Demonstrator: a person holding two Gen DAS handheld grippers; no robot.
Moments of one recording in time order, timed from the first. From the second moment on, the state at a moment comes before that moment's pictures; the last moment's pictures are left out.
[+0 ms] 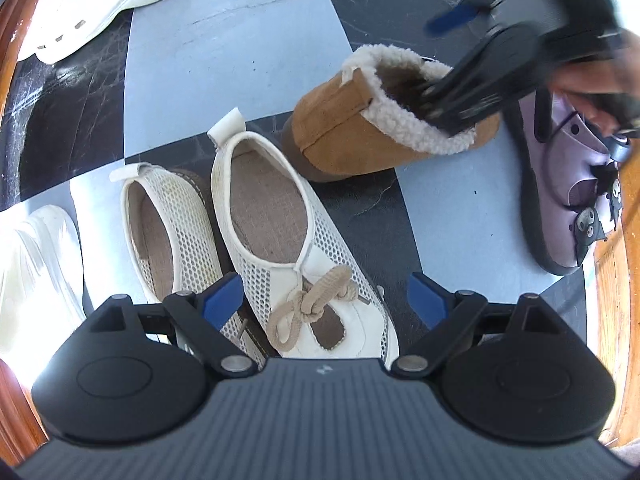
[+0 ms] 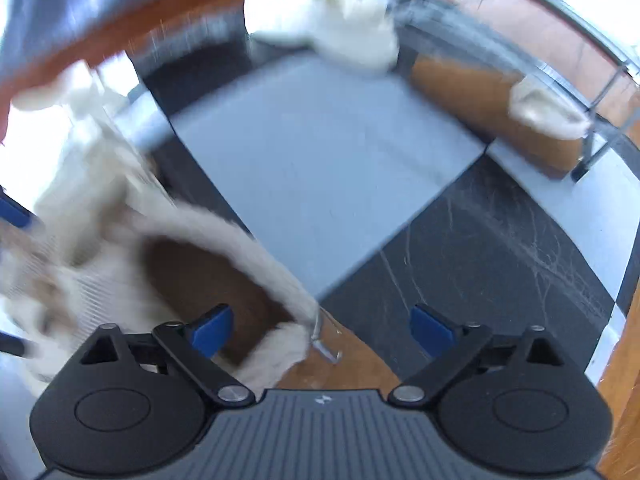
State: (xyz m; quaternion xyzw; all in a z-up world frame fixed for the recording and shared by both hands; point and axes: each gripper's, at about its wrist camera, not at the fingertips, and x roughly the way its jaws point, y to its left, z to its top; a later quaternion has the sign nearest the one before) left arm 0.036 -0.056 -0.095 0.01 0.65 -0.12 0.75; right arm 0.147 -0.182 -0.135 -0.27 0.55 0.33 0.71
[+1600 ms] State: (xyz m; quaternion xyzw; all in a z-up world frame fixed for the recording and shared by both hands) left arm 0.053 -0.074 -0.113 0.02 0.65 -0.14 0.75; right arm 0.108 -0.251 -0.081 0.01 0.70 0.20 0.68
